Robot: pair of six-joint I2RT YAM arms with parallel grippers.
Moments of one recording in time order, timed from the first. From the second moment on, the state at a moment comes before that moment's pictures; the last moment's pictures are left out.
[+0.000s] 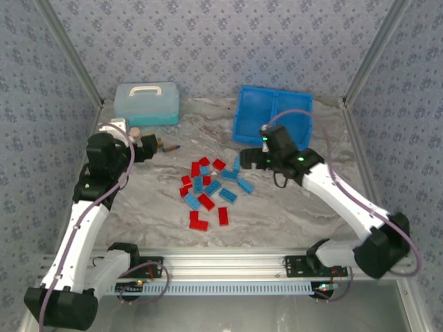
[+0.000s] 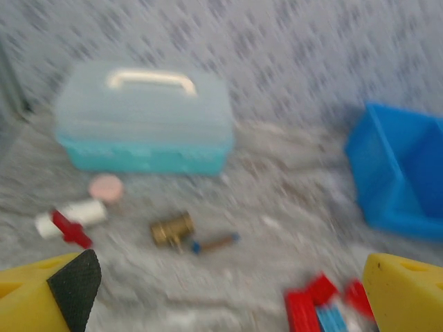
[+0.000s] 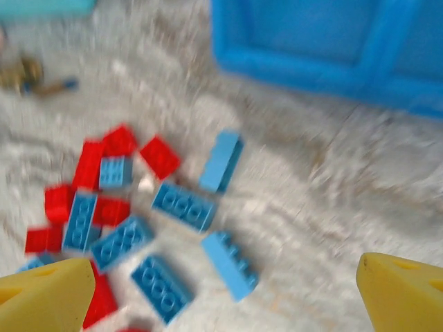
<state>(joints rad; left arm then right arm) -0.14 0.89 0.92 -0.43 0.06 -0.19 0.63 1.33 1.17 -0.70 0.09 0.43</state>
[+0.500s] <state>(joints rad) -0.17 0.76 0.75 -0.68 0.41 0.03 0.77 1.73 1.34 -0.87 0.20 0.31</state>
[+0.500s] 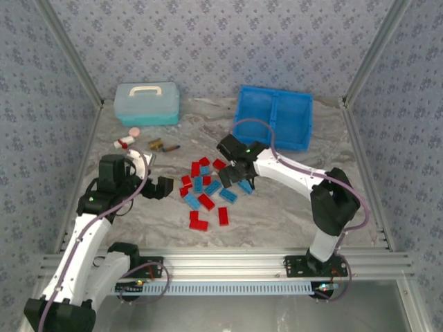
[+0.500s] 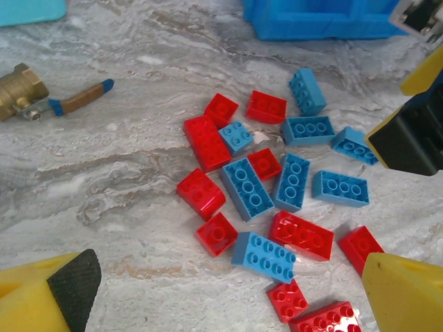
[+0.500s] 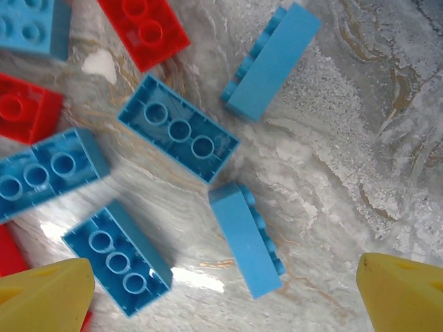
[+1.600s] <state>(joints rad) -0.19 0.75 0.71 -0.65 0.55 0.14 0.67 1.77 1.15 -0.70 0.09 0.18</state>
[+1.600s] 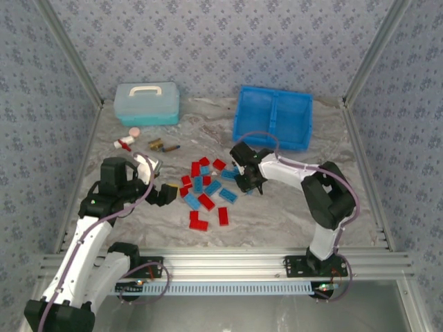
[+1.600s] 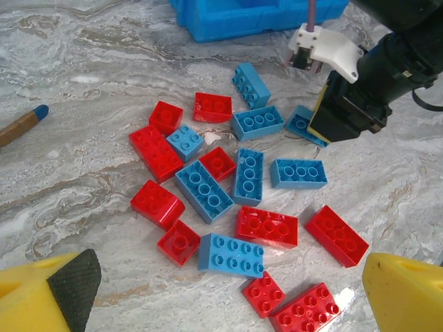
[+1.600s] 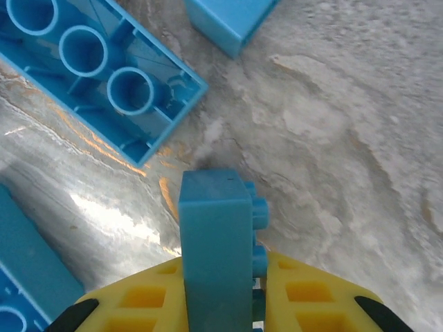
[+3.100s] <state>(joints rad) -0.32 0.61 0.62 -0.60 0.58 0.24 0.12 2.17 1.91 -0.78 0.09 0.32</state>
